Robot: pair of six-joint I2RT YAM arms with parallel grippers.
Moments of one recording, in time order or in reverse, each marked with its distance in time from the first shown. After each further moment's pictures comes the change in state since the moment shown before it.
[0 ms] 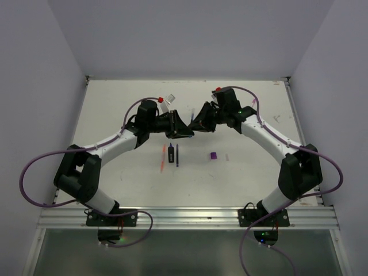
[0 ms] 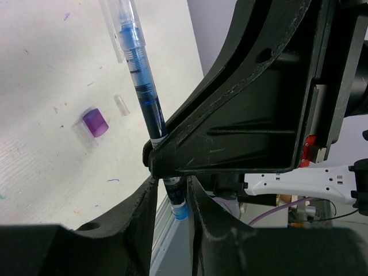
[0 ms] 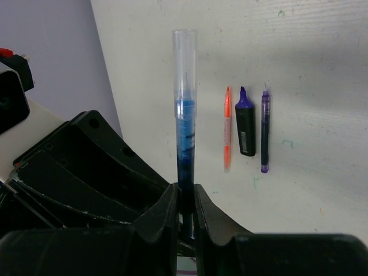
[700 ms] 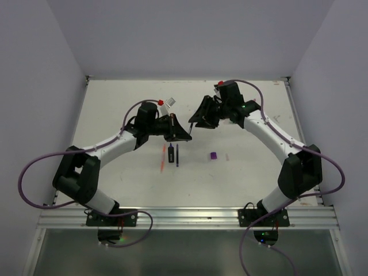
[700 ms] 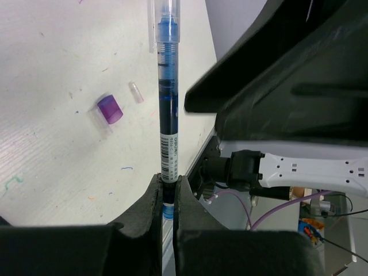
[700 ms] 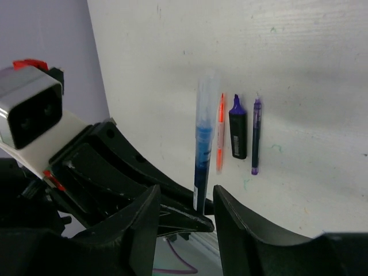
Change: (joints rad) left arm 0.000 -0.008 -0.015 -0.048 -0.004 0.056; right arm -0.013 -0.001 0.063 -0.082 0.012 -0.072
